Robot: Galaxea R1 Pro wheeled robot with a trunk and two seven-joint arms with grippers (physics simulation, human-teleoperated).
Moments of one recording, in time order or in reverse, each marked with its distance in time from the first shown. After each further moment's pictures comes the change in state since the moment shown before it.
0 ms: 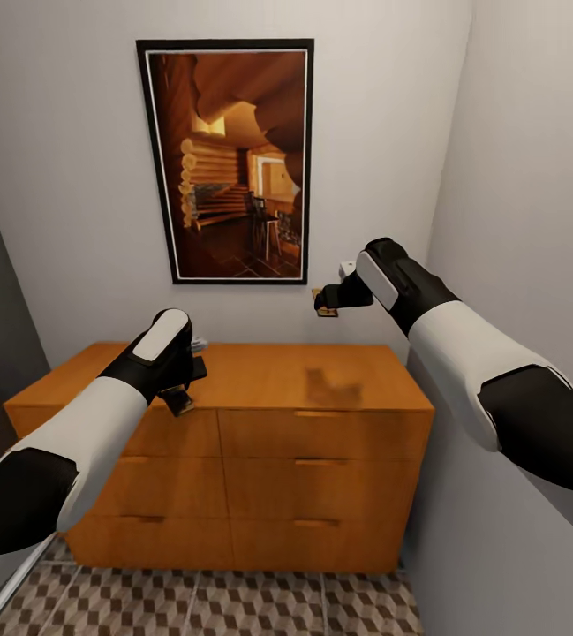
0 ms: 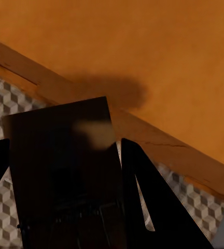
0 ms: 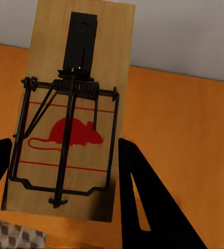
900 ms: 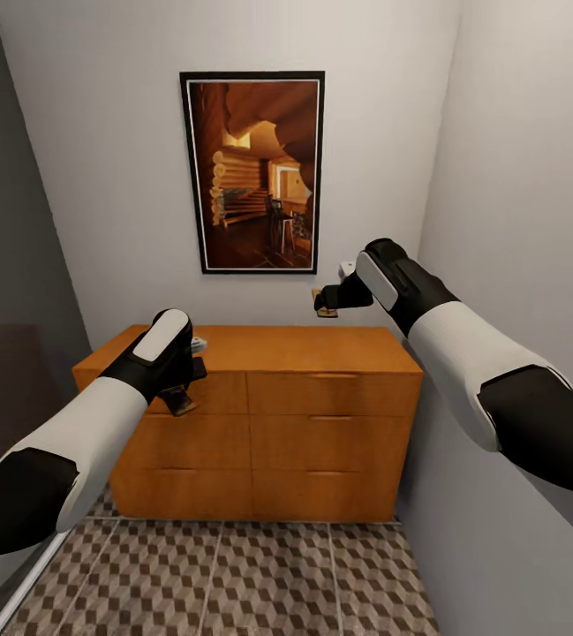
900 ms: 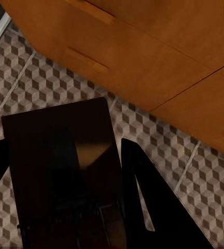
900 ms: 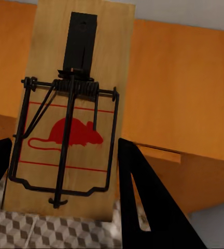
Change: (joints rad) left arm 0.001 0.000 -0.002 0.000 -0.003 0.000 0.002; right arm 0.002 0.000 0.001 0.001 0.000 0.000 -0.001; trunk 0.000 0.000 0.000
